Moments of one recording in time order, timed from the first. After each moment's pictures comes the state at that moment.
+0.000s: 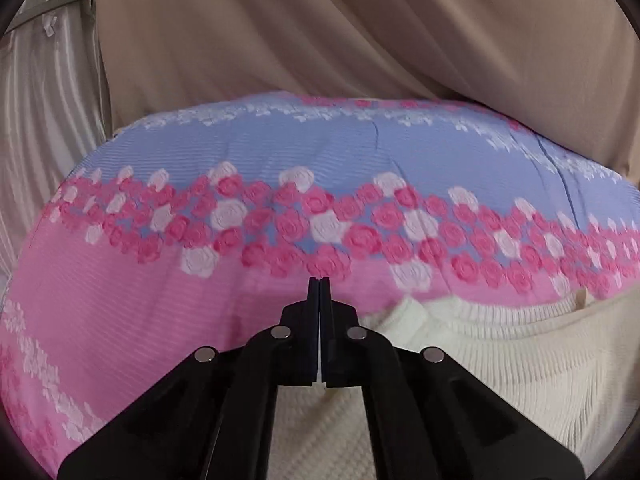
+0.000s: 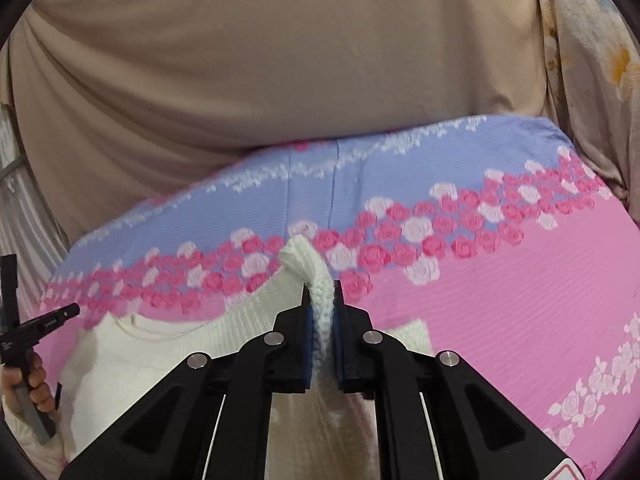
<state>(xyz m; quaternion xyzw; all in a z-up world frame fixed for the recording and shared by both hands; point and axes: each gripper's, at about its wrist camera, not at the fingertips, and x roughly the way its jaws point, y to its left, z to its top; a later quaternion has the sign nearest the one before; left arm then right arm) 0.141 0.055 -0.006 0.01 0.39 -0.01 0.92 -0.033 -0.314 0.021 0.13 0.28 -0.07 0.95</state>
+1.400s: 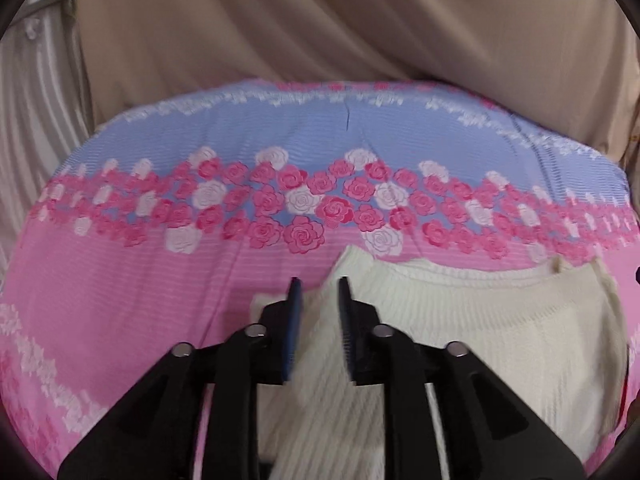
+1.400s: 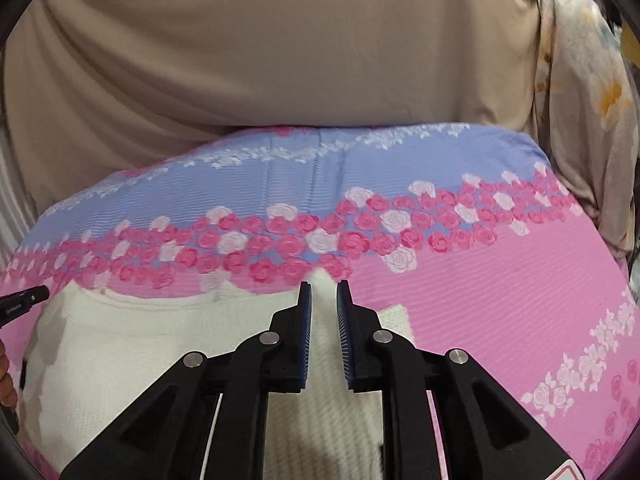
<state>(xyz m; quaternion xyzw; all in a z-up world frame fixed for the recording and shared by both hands) 0.103 0.045 0.000 0.02 0.40 -0.06 0.91 -0.057 -0.263 0.026 0.07 0.31 -0.07 0.95</state>
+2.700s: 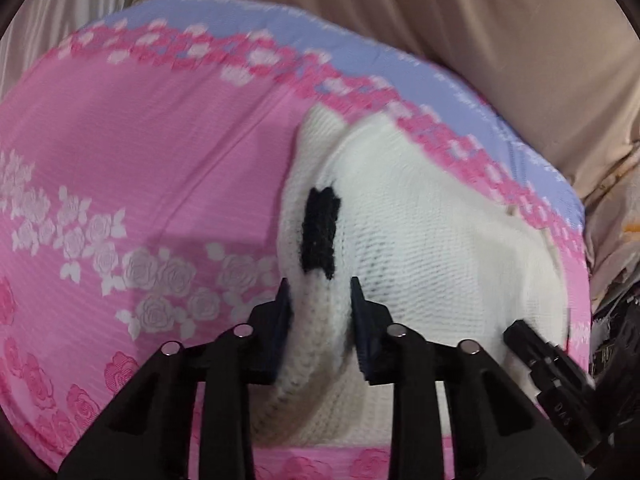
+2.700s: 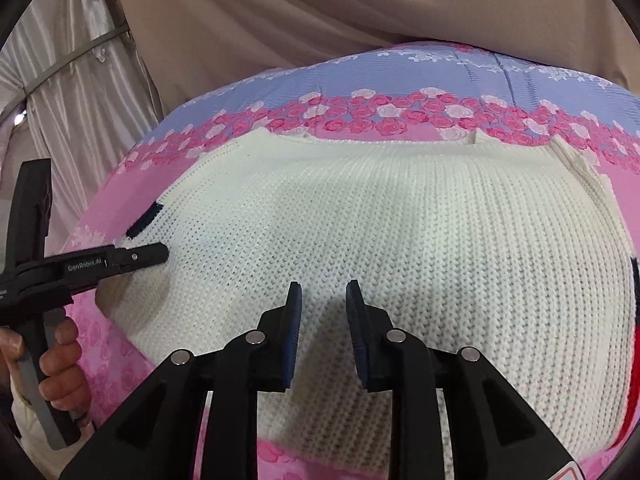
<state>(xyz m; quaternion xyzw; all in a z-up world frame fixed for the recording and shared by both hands) 0.000 0.101 -0.039 -0.14 0.46 -0.09 0.87 -0.103 -0.145 -0.034 0.09 0.40 0.11 0.90</state>
